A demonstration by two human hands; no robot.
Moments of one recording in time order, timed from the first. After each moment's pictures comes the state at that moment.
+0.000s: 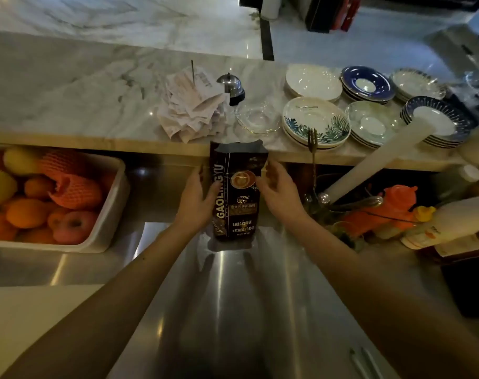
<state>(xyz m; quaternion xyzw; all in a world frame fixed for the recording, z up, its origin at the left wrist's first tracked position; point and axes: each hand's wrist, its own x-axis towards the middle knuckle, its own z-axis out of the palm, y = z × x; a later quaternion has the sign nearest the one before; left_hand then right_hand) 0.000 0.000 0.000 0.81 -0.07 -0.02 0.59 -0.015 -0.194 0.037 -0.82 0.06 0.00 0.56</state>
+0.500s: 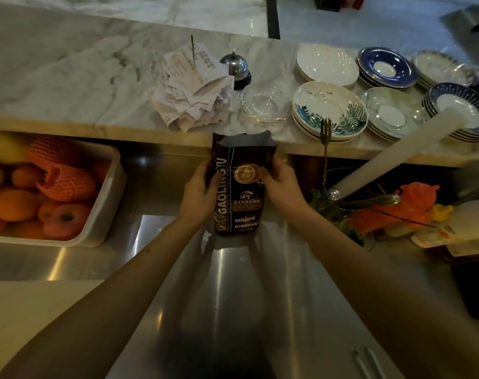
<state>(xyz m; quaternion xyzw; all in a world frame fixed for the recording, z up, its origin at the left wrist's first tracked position) 0.014 -0.009 -0.018 0.78 -0.01 -0.03 0.62 0.019 -0.195 -0.001 -0.79 0.10 0.05 0.60</state>
